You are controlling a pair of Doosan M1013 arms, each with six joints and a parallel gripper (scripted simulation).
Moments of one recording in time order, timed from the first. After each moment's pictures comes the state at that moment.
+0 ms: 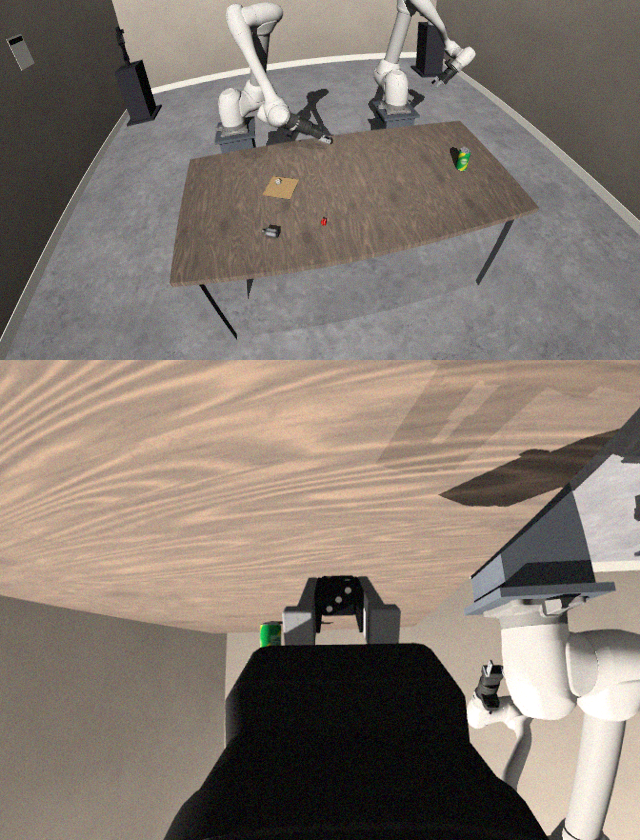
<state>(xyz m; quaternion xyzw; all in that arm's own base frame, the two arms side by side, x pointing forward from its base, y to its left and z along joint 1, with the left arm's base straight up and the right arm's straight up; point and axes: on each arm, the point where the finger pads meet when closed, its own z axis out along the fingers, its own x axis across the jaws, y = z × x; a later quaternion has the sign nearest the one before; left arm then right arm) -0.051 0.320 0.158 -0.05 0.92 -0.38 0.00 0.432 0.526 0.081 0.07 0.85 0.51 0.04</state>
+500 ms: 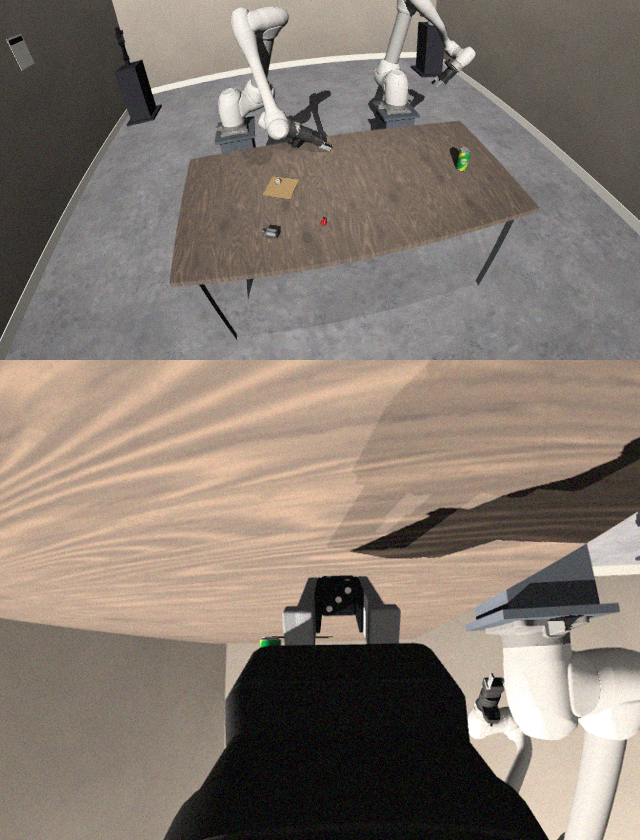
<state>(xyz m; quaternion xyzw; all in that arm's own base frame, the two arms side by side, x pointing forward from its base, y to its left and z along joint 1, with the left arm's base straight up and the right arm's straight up) -0.051 0.320 0.158 -0.05 0.92 -0.38 0.00 0.432 0.525 0.035 0.07 0.85 0.51 0.04</state>
